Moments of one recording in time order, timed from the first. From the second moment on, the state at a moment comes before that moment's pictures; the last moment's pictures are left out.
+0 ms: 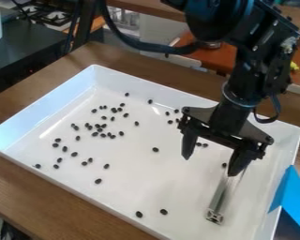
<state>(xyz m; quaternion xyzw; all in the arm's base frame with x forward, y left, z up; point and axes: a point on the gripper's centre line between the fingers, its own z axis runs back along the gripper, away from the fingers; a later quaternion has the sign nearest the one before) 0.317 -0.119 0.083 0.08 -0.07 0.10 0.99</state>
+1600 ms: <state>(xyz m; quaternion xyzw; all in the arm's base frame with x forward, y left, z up) 0.322 -0.136 0.076 -0.02 -0.09 0.08 0.99</state>
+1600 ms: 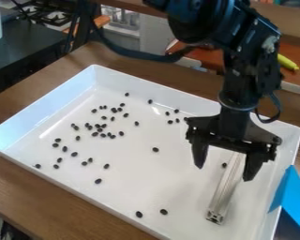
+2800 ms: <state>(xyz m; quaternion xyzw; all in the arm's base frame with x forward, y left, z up) 0.321 -0.138 0.053 0.02 -0.08 0.08 0.99</state>
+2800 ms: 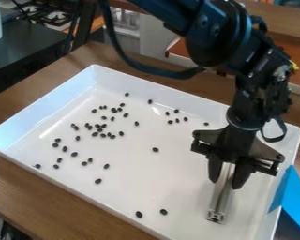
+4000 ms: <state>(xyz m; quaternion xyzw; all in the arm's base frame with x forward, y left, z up) 0.307 -0.031 0.051 0.02 -0.09 0.10 0.99</state>
